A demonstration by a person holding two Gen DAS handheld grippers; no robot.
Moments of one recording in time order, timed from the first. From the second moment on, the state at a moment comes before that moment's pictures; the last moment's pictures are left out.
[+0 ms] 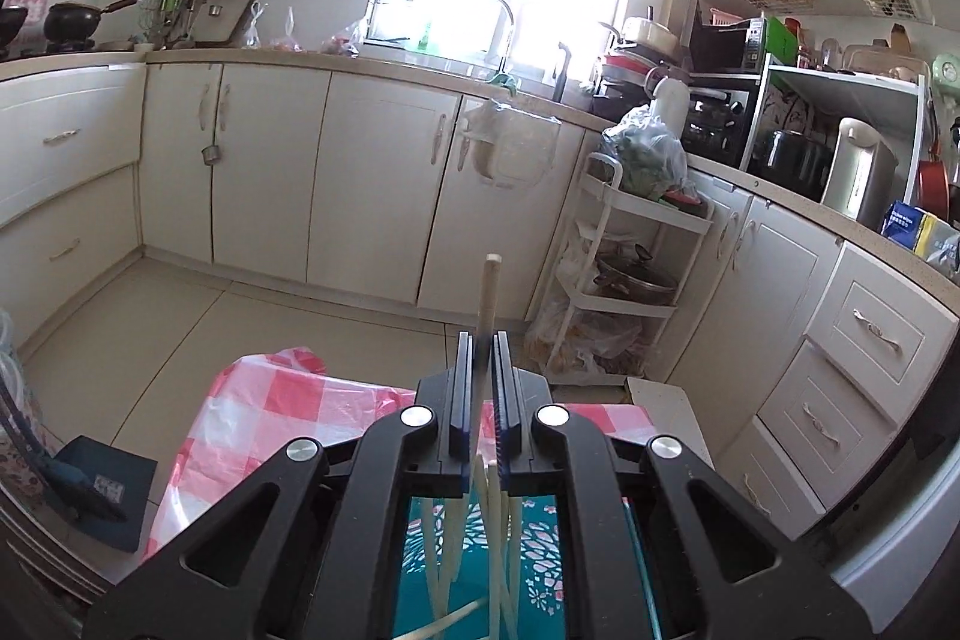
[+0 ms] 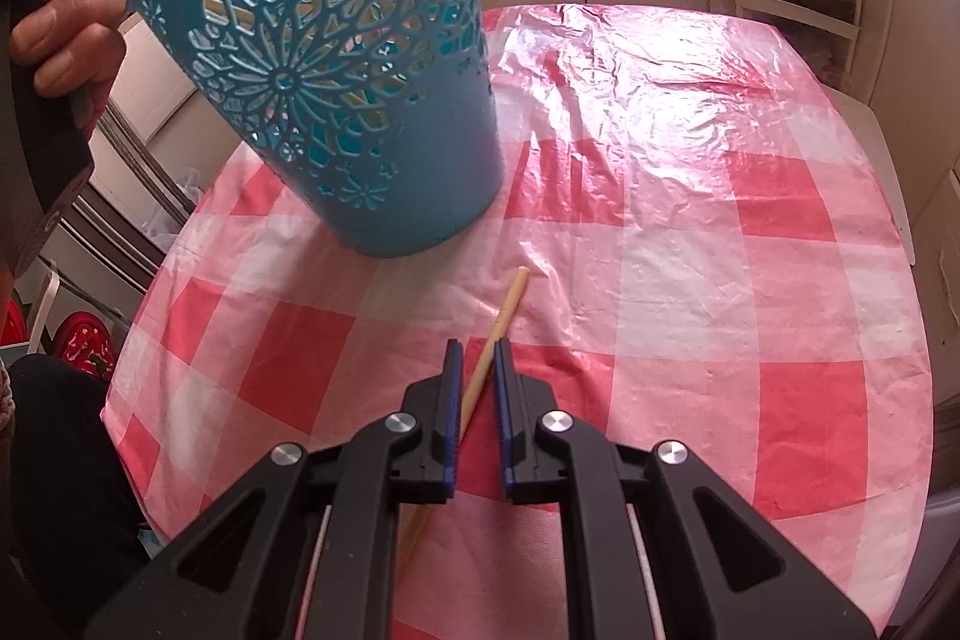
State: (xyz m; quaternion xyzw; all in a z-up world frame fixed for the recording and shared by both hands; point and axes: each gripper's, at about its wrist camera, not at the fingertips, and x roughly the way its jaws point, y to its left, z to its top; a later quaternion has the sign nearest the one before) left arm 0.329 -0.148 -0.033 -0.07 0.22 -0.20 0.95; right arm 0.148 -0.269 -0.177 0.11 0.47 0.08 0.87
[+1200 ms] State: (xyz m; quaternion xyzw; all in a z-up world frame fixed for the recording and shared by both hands) left arm 0.269 -0.011 -0.077 -0.15 0.28 -0.12 0.94; right arm 0.113 -0.293 0.003 0.19 0.25 0.17 0.93
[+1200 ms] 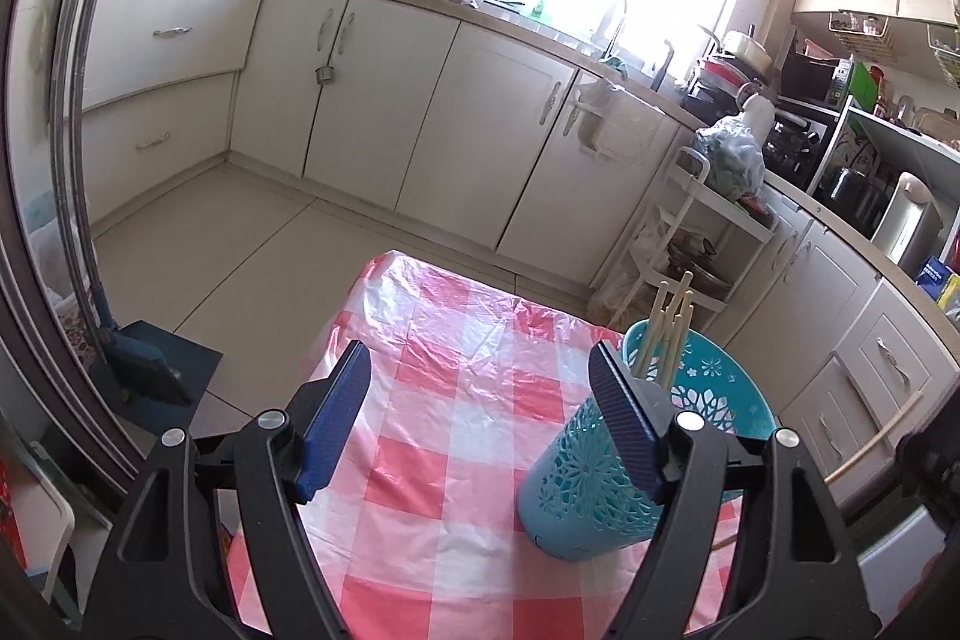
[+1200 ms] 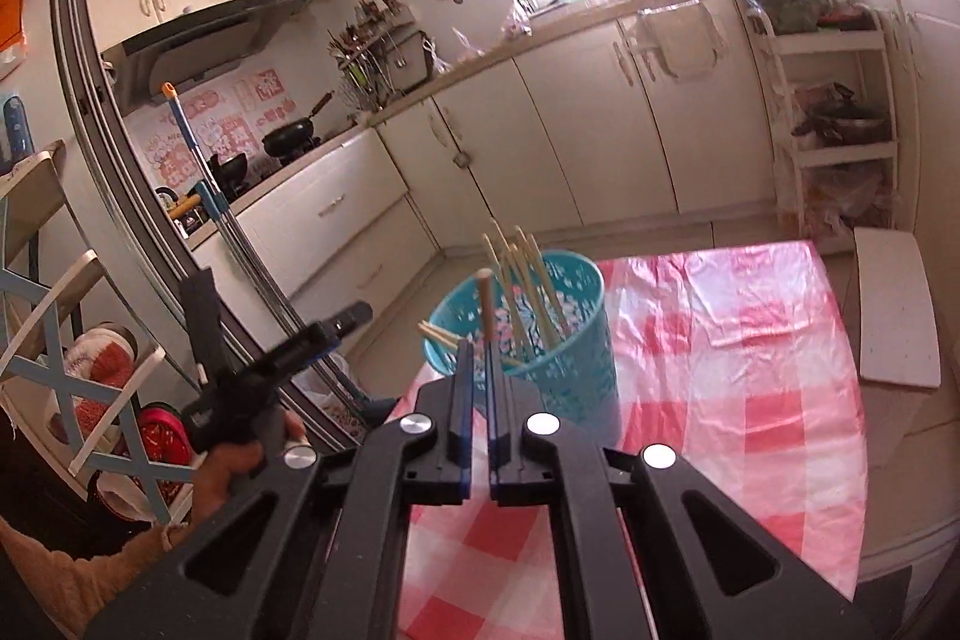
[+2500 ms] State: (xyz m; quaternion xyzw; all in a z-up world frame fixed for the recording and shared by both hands) left arm 0.277 -0.014 -0.090 -0.17 0.33 -0.13 0.92; right arm 0.201 -0.319 -0.176 0.02 0.51 0.03 0.86
